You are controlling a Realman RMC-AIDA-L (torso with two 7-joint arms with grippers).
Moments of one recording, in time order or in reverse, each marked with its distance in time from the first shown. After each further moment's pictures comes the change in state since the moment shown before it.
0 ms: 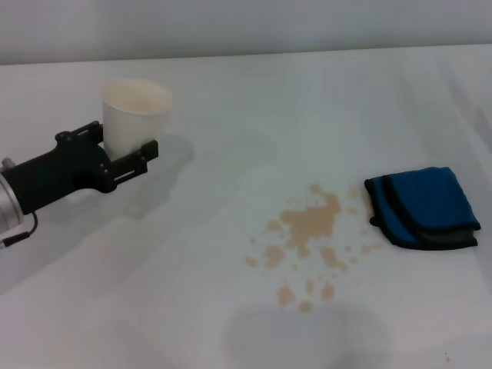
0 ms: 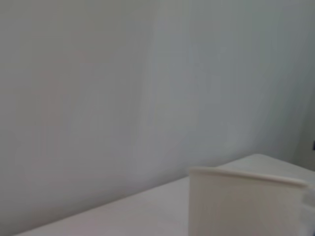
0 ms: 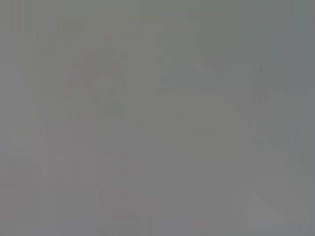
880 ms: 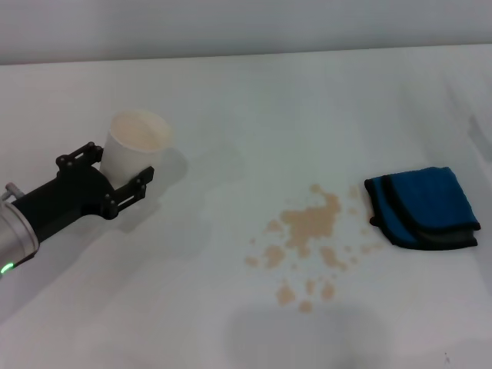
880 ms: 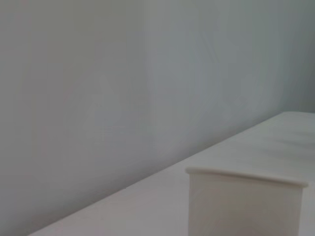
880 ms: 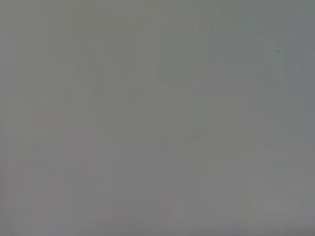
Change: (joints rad) left arm -0.004 -0.031 0.007 -0.186 -0.145 0.082 0.448; right arm -0.011 0.002 -0.045 0.012 -0.002 -0.005 -0.005
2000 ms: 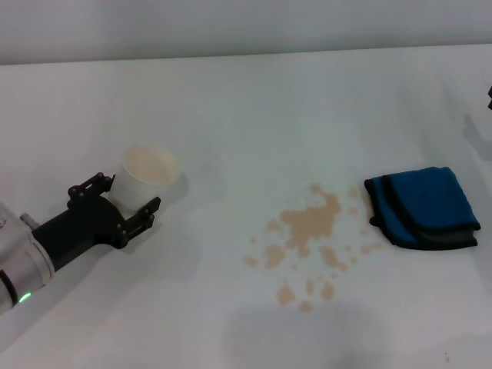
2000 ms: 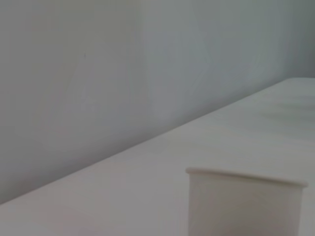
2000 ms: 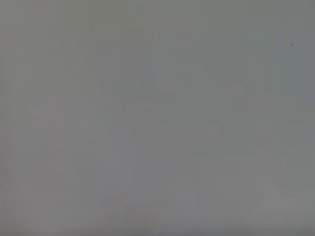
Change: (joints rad) left arm -0.045 -0.013 0.003 -0.209 -0.101 0.026 0.219; right arm 0.011 0.000 -0.027 -0.009 0.000 -0.030 -0.009
